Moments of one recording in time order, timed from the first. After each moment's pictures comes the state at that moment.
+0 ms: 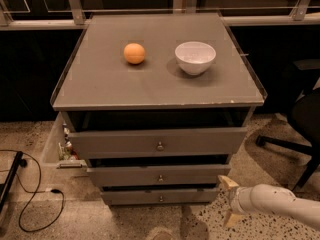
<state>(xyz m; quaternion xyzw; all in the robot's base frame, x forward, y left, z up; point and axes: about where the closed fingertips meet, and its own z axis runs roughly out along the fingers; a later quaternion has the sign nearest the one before) 0.477 -0.278 0.364 -0.69 0.68 -0.02 0.24</state>
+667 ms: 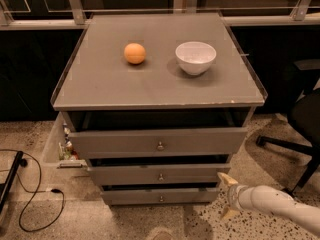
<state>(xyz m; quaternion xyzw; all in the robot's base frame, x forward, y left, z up) 0.512 -0.281 0.352 -0.67 0.68 -0.04 0.30</state>
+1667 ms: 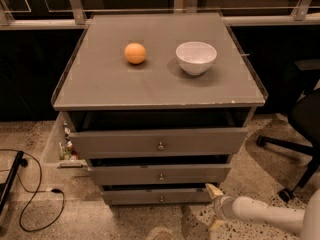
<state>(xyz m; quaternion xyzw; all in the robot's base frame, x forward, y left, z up) 0.503 -0.252 0.249 -0.68 0.68 -0.02 0.28</state>
